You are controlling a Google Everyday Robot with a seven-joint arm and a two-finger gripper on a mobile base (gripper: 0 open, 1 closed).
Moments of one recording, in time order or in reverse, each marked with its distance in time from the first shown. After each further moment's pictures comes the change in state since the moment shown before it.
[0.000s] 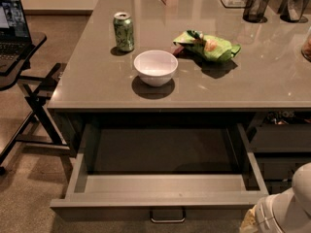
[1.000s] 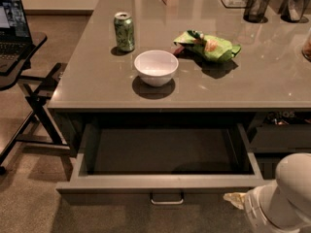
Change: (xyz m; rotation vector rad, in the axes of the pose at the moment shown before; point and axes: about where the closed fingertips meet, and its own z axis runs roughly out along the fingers) arm -0.012 -0.018 0.012 -0.014 -0.010 0.001
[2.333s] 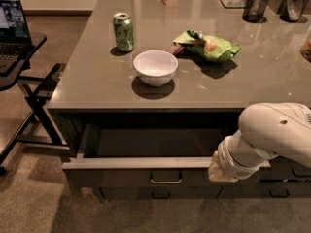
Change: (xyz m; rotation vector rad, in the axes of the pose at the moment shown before) arm -0.026 -0.137 0.000 0.107 -0.009 0.014
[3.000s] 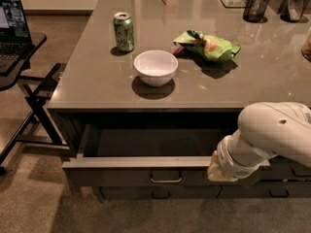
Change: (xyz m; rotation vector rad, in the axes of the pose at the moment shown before) arm 0.000 0.000 0.000 0.000 0.000 0.000
